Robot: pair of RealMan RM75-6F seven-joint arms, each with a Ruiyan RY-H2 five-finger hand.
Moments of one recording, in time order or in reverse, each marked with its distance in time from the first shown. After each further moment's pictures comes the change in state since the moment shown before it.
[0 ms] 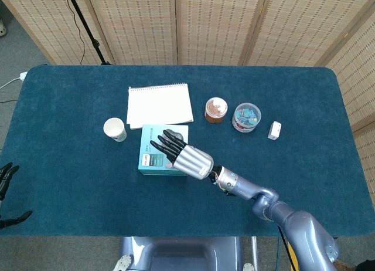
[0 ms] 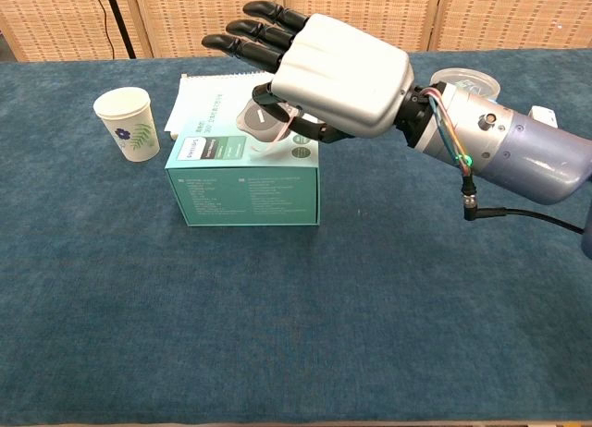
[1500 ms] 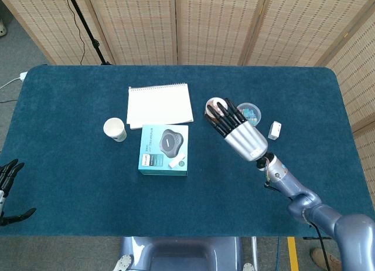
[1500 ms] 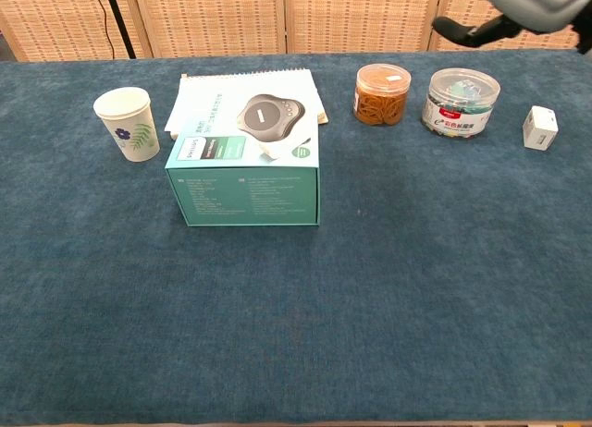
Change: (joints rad) left arm -0.034 0.011 -0.005 0.017 0.042 -0.016 -0.052; right arm -0.191 0.338 0.027 -0.290 0.167 0.106 -0.025
